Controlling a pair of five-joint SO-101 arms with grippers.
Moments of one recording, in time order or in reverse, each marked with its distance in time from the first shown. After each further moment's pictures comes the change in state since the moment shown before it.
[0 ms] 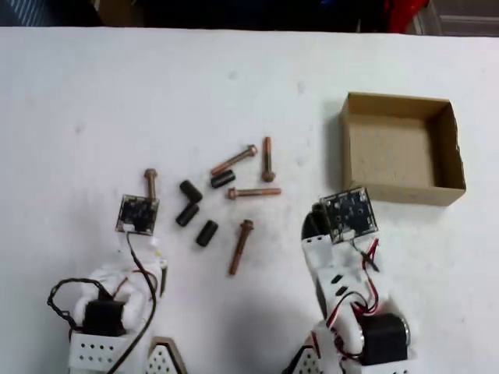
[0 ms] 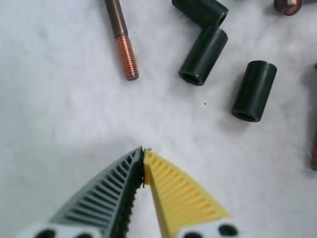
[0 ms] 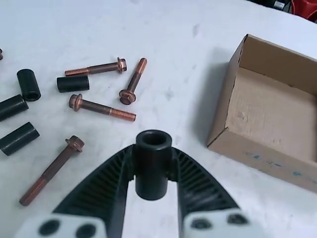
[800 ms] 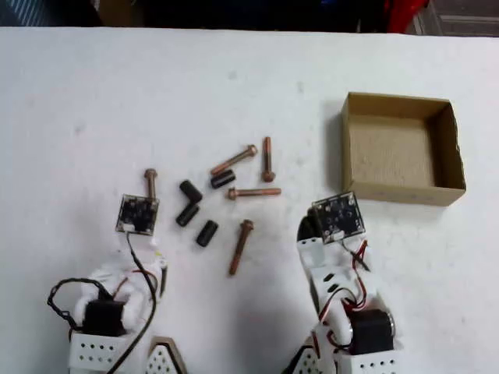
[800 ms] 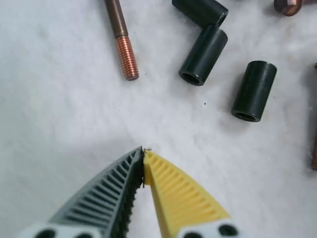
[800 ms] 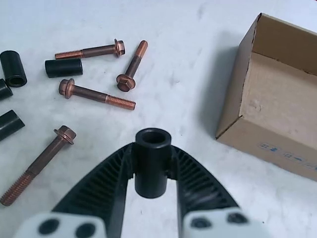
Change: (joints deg) left arm 0.0 0.0 0.0 0.0 0.0; right arm 0.0 -6.2 13.2 -5.6 0.0
